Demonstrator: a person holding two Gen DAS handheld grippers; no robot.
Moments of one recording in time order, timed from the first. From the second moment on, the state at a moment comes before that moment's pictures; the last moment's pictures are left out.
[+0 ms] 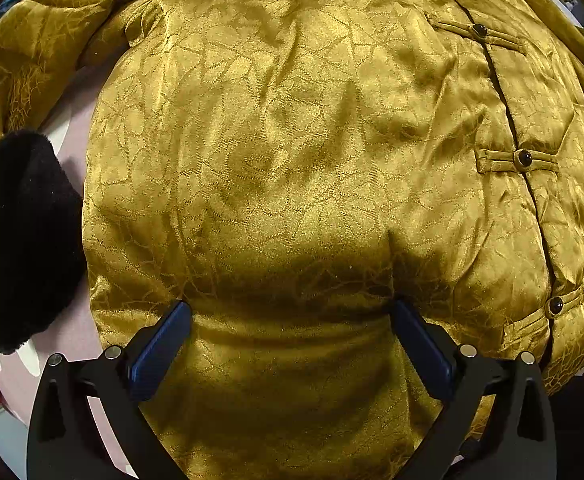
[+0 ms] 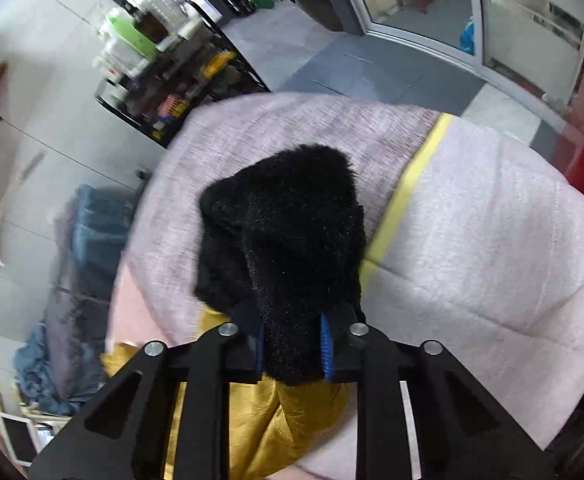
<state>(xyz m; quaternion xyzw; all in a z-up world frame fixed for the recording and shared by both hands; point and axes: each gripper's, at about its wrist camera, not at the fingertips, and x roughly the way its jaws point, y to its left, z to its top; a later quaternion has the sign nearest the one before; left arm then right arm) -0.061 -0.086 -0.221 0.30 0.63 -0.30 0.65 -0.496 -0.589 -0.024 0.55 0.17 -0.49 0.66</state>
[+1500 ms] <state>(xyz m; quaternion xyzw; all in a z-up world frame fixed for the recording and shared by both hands) -0.033 -0.060 -0.162 0.21 0.61 -0.26 0.71 -0.072 -0.329 0.048 0.25 0.34 -0.23 0.88</state>
